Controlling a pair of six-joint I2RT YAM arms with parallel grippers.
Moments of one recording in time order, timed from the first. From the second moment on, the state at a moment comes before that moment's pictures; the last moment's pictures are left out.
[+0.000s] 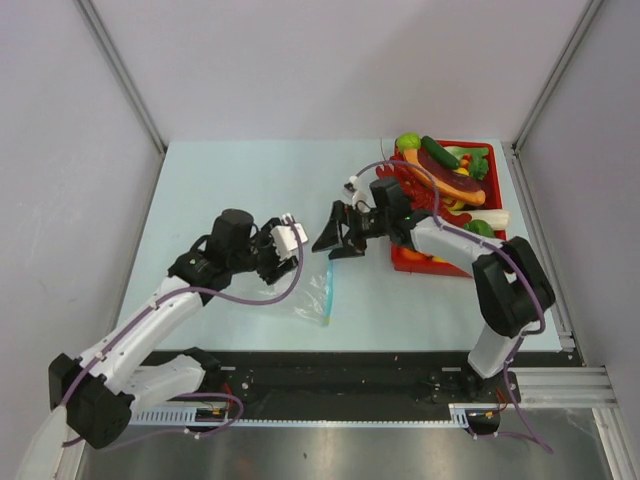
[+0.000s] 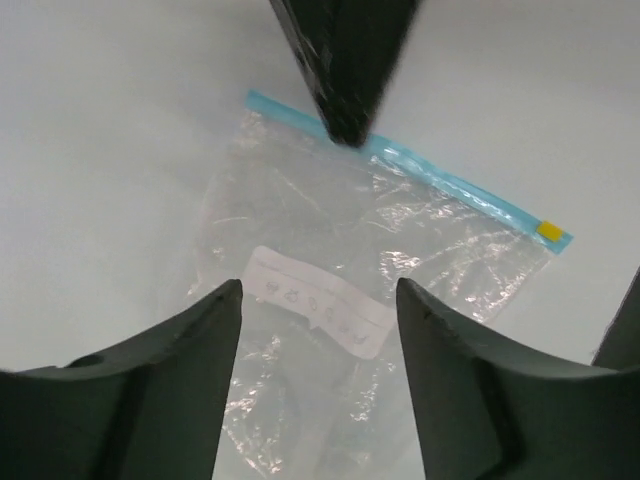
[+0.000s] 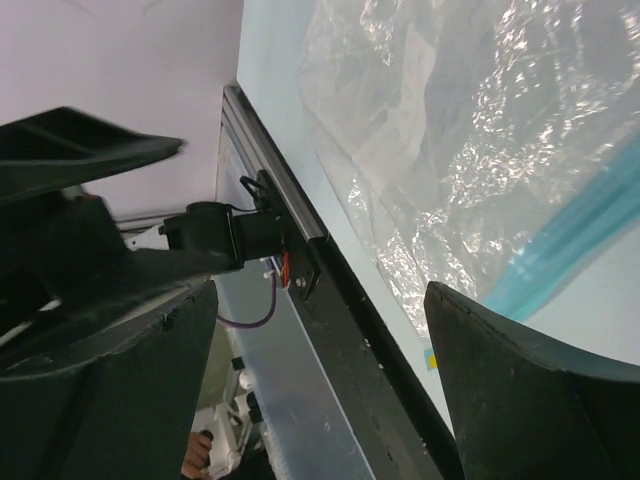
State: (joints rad) left arm -0.54 1.00 0.86 -0.46 0.32 0.55; right arm 0.57 1.76 1.15 -0.05 -0.83 0.75
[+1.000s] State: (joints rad) left arm -0.63 1.66 0.97 -0.33 0.31 0.67; right arm 0.31 1.49 1.03 -0.14 -0.75 0.62
